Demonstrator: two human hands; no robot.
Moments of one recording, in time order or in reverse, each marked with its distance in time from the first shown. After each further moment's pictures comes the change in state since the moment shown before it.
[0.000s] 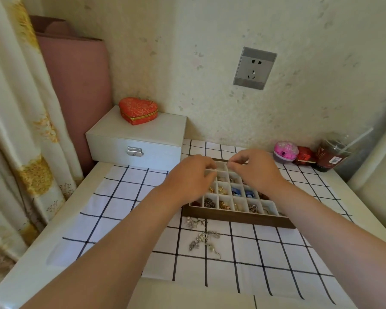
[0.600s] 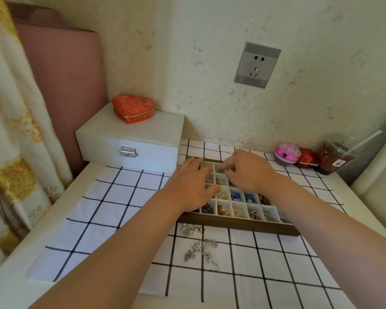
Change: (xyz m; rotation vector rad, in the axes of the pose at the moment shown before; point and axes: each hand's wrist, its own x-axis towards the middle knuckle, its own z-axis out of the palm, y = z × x) left_hand 0.018 -0.023 0.027 0.288 -0.126 0.036; right_hand 0.026 -0.004 0.007 -0.403 -0.270 -0.144
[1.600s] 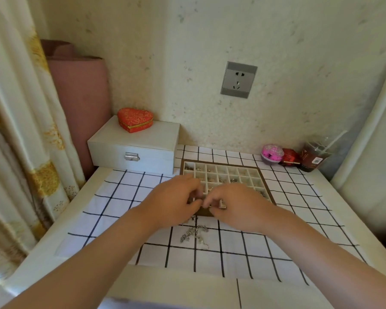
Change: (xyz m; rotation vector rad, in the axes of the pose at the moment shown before) left_hand -0.080 0.018 -0.037 -0.081 0.104 0.195; right_hand -0.112 -0.051 -0.011 0.159 -0.115 -0.147
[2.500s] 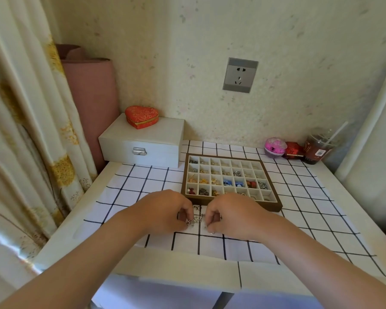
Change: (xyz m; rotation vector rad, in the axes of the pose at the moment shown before) left_hand -0.041 0.007 -0.015 0.021 -0.399 -0.155; right_hand -0.023 -0.016 0.023 -0.004 -0.146 0.021
